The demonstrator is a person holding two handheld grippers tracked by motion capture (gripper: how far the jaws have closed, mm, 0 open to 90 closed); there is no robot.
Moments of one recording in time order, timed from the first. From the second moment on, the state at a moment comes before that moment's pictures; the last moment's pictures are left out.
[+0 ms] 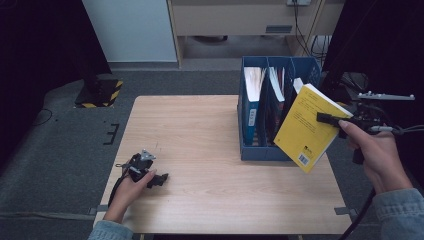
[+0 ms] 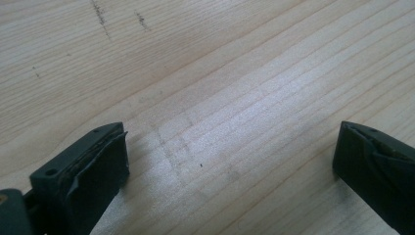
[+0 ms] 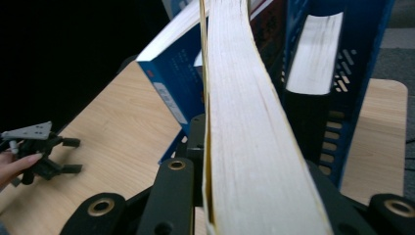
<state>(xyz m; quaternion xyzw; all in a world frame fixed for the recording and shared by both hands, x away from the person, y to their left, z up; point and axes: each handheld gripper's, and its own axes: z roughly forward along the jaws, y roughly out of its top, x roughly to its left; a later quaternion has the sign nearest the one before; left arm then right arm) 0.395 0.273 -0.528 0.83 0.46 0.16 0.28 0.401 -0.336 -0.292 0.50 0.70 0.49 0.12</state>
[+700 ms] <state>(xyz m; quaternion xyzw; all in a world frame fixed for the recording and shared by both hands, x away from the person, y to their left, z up) 0.395 0.272 -0.528 0.83 0.45 0.15 0.28 0.424 -0.340 -0.286 0.53 0.69 0.47 0.15</state>
